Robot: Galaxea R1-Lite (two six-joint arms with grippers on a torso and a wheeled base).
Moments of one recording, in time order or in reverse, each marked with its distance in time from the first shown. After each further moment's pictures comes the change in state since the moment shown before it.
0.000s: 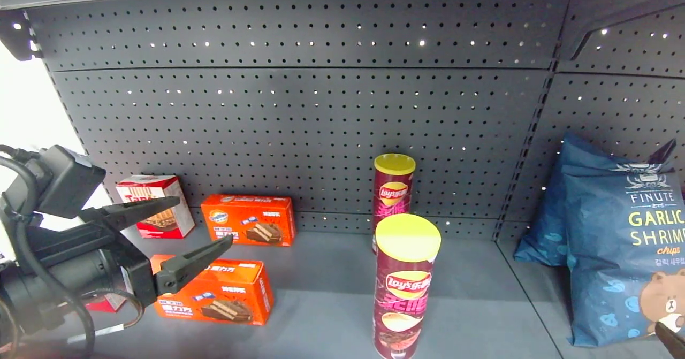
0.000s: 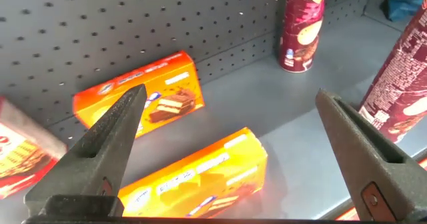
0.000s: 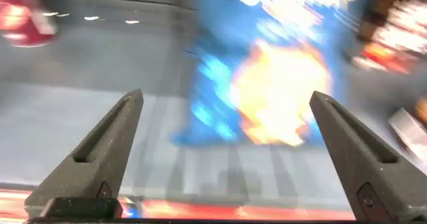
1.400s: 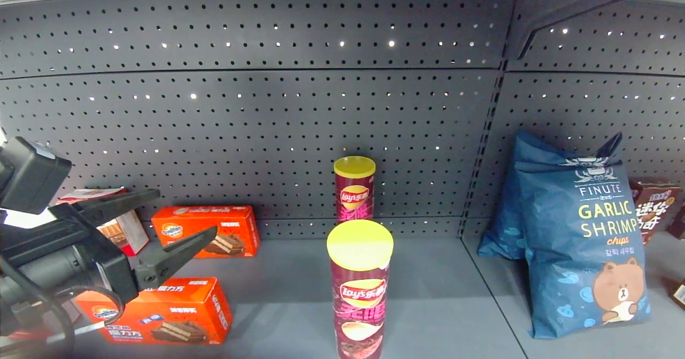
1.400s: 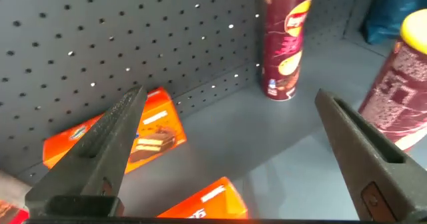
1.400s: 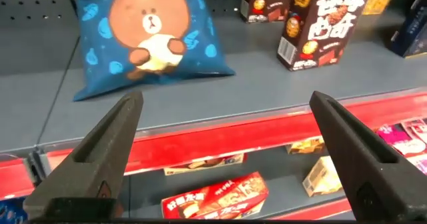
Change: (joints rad) left arm 0.039 -0.045 -0.001 -0.001 -0.001 -0.007; right arm -0.185 -0.486 0.040 0.337 0.029 -0.001
